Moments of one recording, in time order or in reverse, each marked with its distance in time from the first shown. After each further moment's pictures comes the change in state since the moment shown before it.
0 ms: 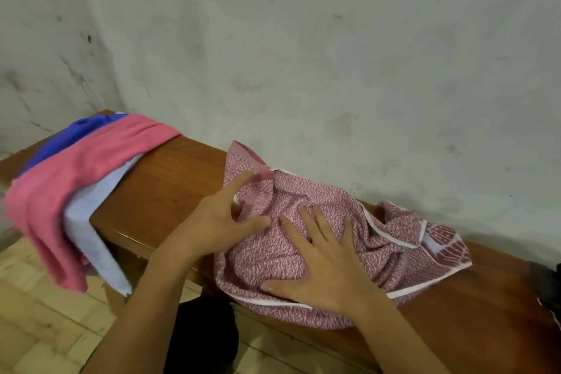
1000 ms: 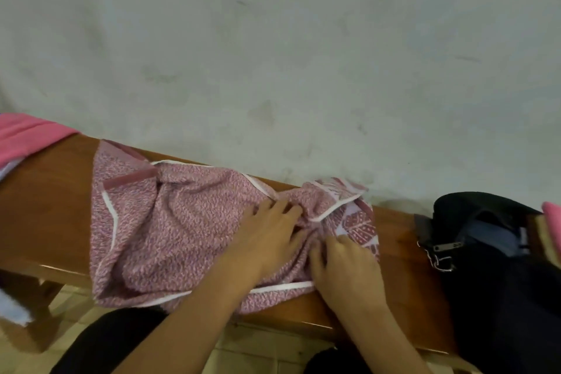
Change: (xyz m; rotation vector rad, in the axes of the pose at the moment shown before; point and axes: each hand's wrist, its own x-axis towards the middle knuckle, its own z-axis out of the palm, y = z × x) left_hand 0.010 0.103 0.164 0.656 -0.127 0.459; right_hand -0.111 0.077 -0.007 0.025 0.359 0.514
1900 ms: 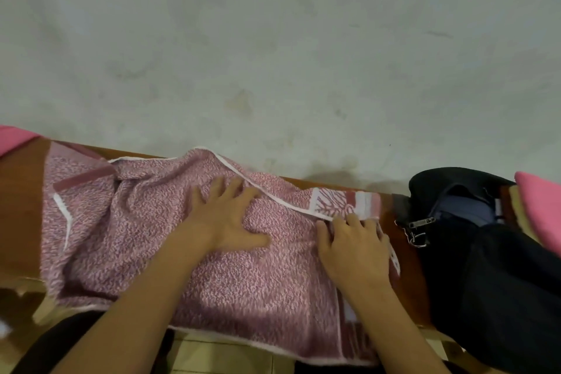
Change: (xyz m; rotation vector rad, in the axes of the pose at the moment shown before) left_hand 0.013 -0.032 0.000 0.015 -0.277 -0.164; right_hand 0.003 0.044 -0.007 -0.107 -0.161 0.292
